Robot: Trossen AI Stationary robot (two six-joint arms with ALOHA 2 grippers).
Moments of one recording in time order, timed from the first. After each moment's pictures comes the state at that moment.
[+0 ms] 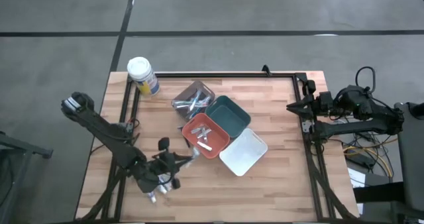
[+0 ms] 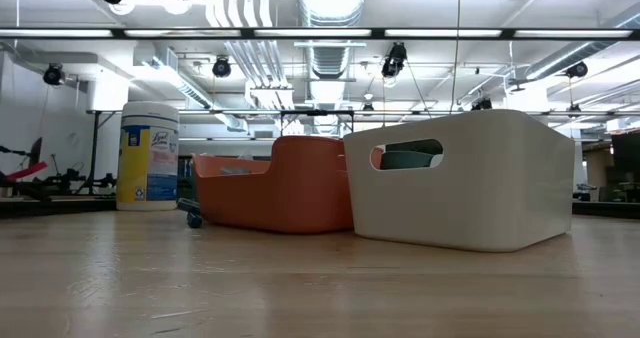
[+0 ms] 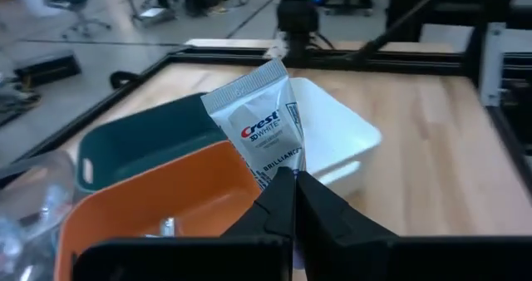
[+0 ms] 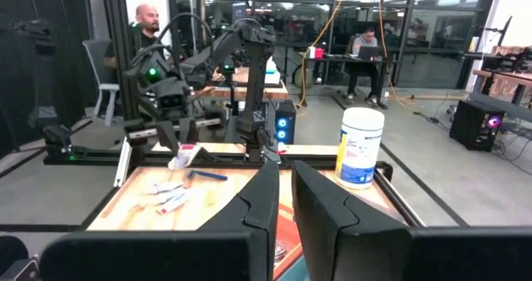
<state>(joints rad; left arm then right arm) -0.74 1.35 0.86 -0.06 -1.00 -0.47 0.00 0.40 0.78 -0.39 0.00 0.00</state>
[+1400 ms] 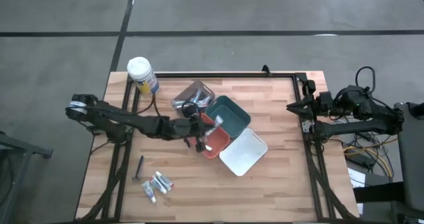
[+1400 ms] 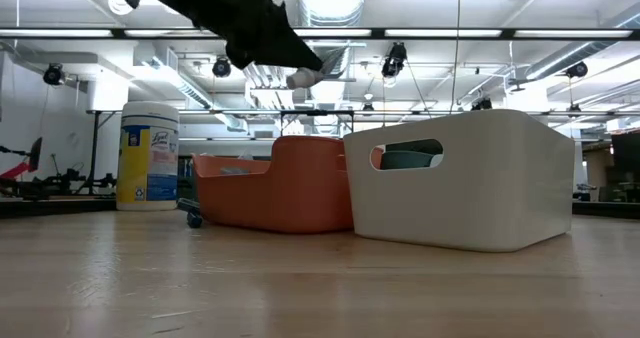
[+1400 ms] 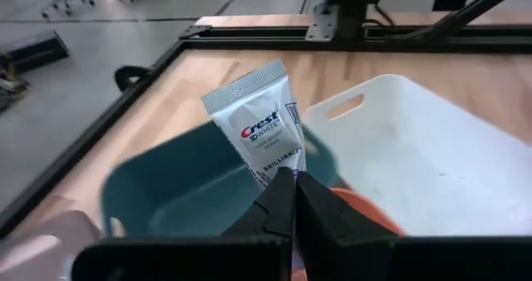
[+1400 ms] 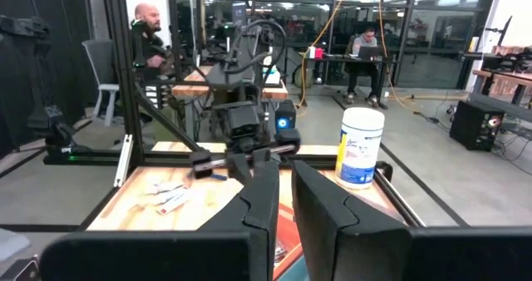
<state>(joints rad) -0.15 1.42 0.86 0.18 -0.44 -0.08 0.00 0.40 0.78 -0.39 0.00 0.00</state>
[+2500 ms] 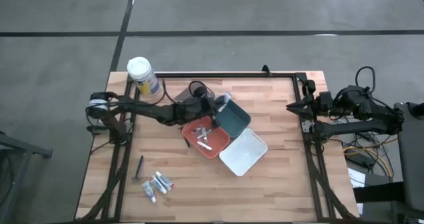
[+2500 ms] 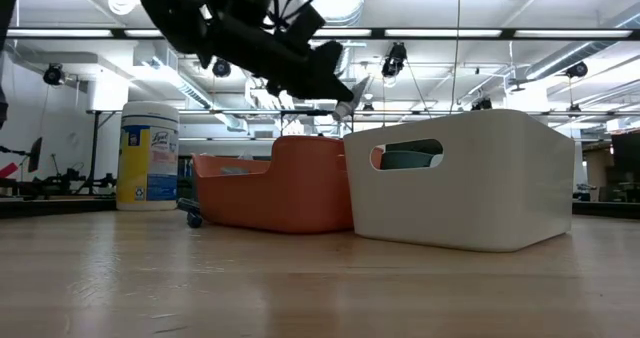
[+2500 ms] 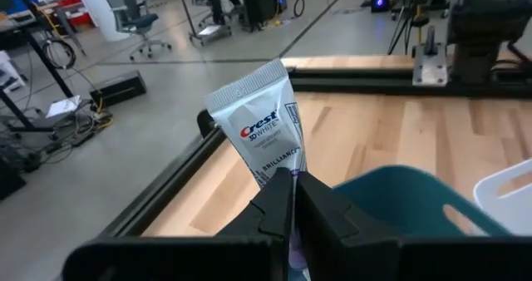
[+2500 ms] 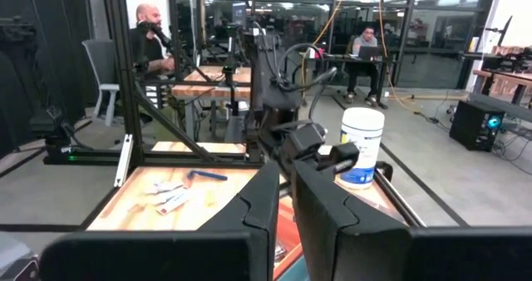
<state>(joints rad) 0.11 1.66 0.91 0.56 -0.39 0.10 0.00 0.40 0.78 -0.39 0.00 0.00</state>
